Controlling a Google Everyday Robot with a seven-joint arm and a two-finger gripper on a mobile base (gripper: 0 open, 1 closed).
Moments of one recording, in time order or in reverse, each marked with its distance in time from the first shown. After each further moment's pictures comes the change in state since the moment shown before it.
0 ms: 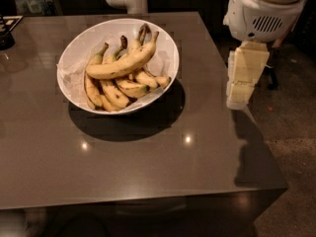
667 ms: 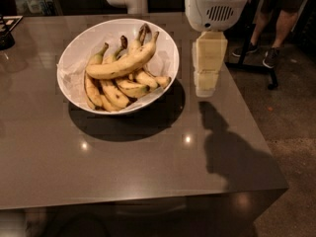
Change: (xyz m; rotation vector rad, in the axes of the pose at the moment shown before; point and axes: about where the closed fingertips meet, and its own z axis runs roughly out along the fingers) arm -0.059 -0.021 0.006 0.009 0.003 -0.134
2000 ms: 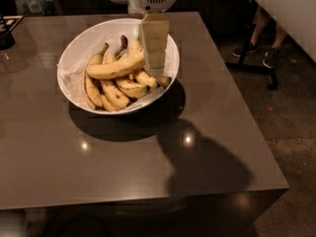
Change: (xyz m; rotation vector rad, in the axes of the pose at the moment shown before) arm -0.099 -0.052 0.000 0.104 -0.064 -0.185
